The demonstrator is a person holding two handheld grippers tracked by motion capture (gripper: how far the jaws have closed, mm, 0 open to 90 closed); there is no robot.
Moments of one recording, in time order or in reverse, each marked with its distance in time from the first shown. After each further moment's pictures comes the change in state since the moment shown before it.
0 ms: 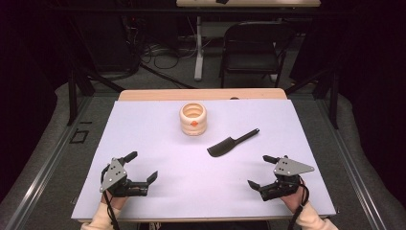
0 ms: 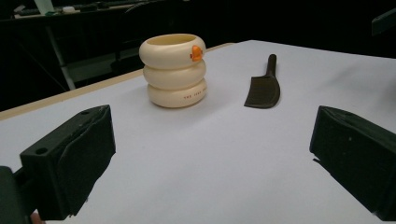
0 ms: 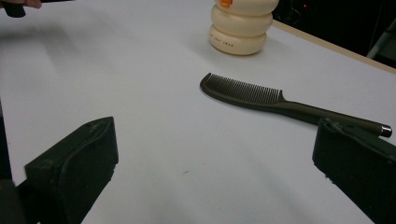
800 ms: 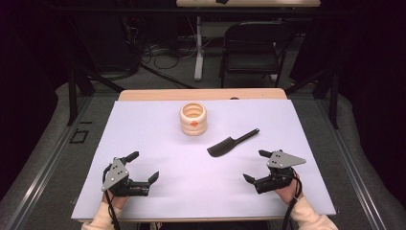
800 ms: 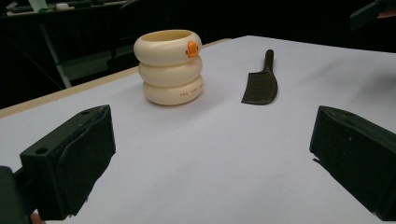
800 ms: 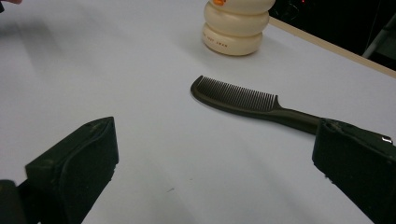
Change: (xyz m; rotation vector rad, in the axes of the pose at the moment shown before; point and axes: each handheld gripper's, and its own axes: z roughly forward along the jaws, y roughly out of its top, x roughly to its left) left arm -0.001 0.000 0.004 0.018 -0.016 0.010; right arm -0.008 0.010 0.020 0.027 -0.016 -0.014
